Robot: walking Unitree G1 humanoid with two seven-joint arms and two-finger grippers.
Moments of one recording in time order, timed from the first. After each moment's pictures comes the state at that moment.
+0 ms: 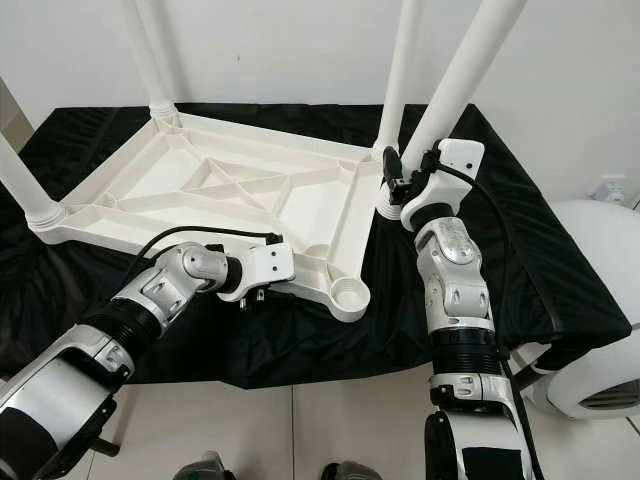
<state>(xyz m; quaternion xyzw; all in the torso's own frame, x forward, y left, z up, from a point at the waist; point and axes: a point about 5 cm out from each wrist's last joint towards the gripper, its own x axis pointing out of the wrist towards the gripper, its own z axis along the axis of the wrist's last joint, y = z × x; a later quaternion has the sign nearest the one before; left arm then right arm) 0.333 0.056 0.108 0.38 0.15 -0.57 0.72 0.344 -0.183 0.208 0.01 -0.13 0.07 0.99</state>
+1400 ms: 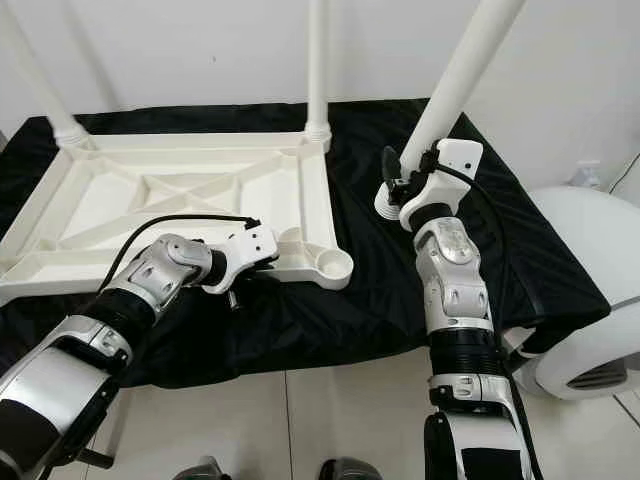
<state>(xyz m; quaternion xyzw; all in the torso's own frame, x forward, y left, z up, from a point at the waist) 0.348 0.082 0.113 0.29 0.21 -0.51 0.78 0.344 -0.182 0.208 0.01 -0.13 0.07 0.99</state>
